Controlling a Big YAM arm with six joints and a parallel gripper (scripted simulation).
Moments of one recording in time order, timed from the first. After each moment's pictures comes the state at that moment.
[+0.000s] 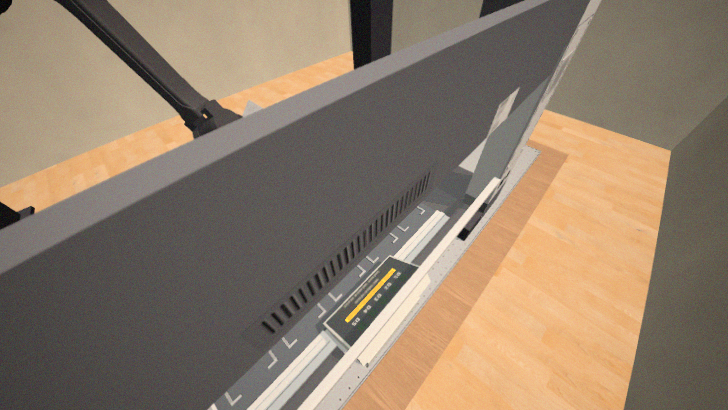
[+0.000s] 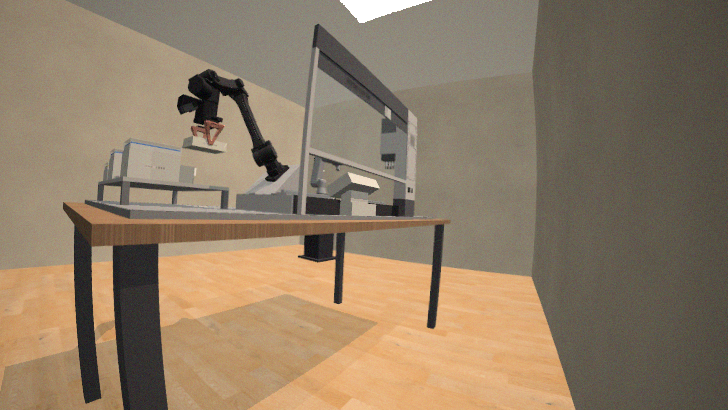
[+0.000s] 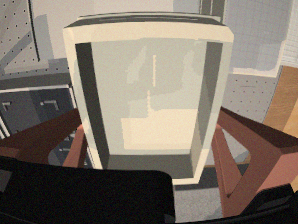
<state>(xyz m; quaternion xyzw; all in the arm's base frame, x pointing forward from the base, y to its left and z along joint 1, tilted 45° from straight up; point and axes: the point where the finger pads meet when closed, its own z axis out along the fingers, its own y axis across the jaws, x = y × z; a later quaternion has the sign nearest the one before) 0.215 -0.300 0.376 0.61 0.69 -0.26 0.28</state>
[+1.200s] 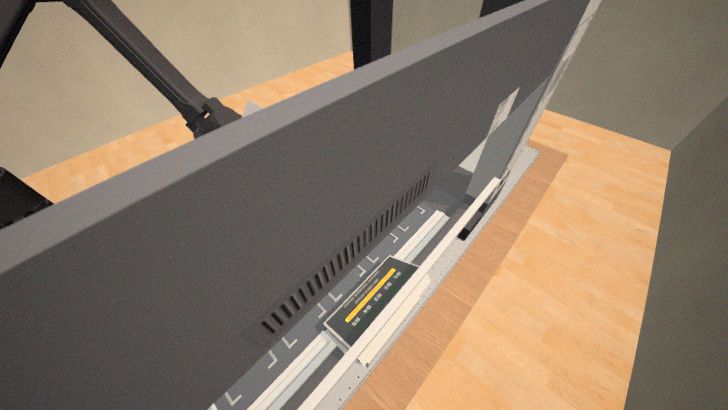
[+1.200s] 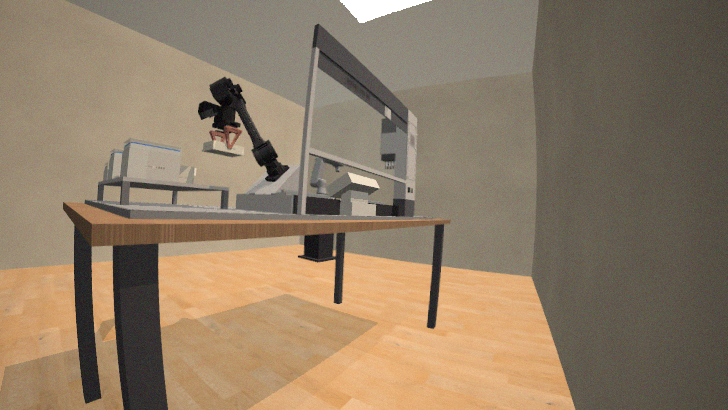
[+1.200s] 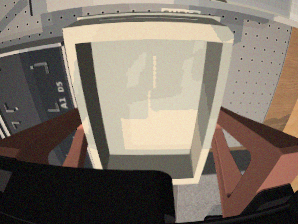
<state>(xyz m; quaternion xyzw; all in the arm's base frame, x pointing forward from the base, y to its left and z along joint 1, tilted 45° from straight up) 0.209 -0.248 0.324 0.61 0.69 -0.26 0.28</state>
